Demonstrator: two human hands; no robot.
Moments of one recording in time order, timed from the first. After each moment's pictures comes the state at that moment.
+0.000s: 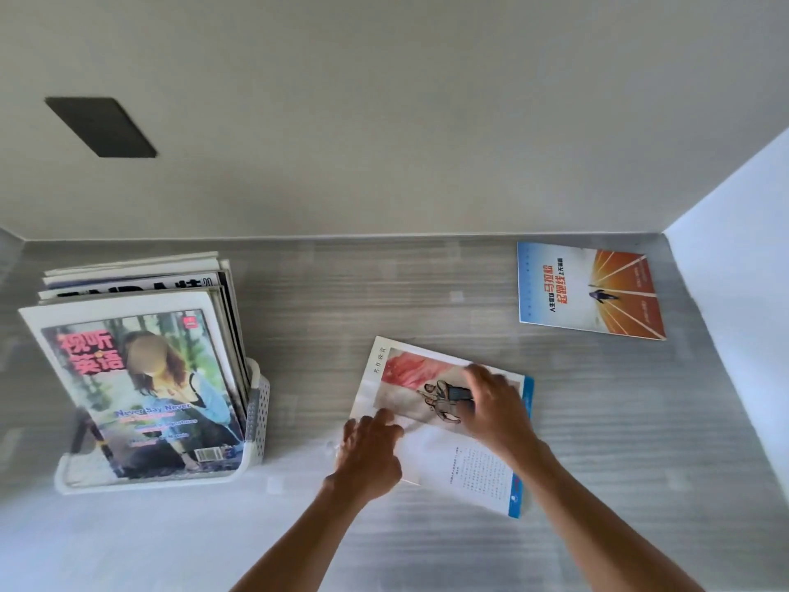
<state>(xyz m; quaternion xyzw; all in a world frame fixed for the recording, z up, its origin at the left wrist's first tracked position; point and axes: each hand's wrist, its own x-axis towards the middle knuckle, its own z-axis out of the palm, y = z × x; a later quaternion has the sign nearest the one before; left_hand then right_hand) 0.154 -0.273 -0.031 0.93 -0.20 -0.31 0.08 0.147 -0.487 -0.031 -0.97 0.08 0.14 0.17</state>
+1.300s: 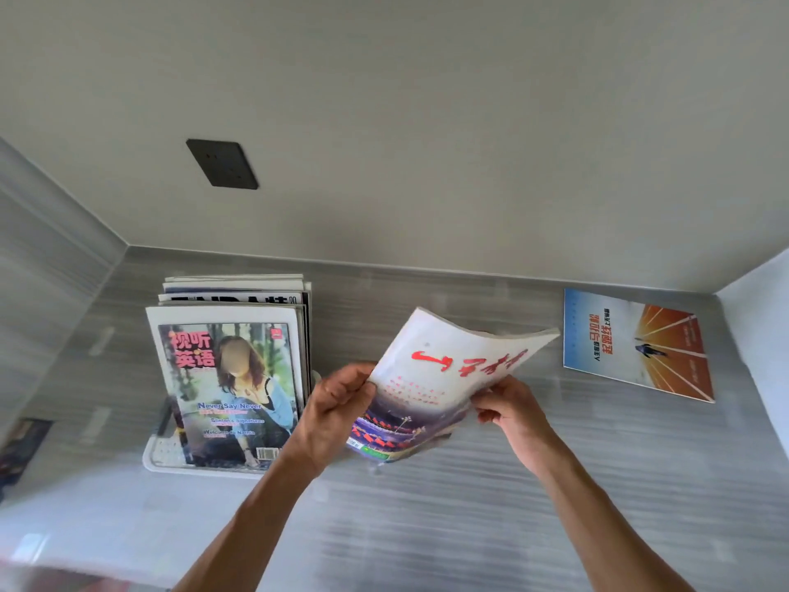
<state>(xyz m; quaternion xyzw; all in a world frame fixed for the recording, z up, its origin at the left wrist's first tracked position) 0.206 -0.181 0.084 0.68 -0.05 -0.14 0.72 0.192 -0.449 0.022 -0.63 0.21 0.13 0.74</state>
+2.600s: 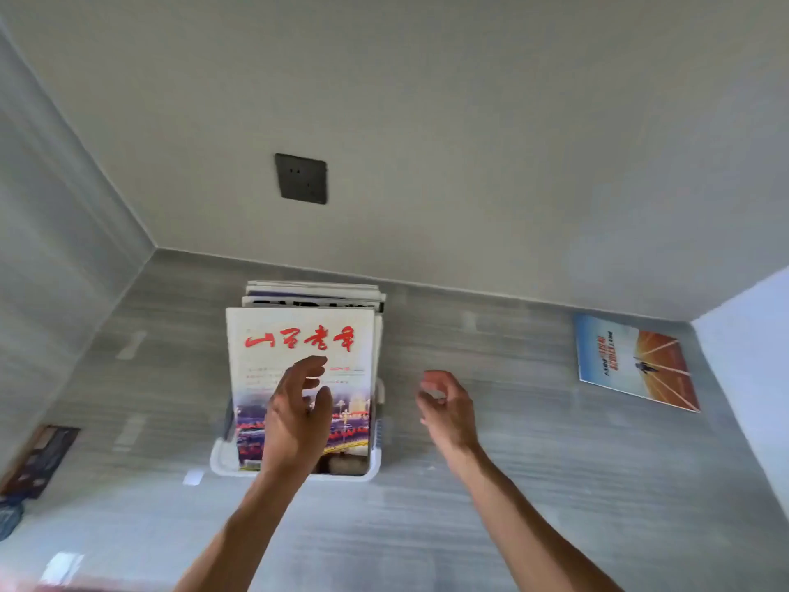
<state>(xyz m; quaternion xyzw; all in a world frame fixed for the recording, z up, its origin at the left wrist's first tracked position) 0.202 -0.022 0.094 0.86 0.06 0.05 0.51 0.201 -0.232 0.052 -0.78 0.24 0.01 0.57</state>
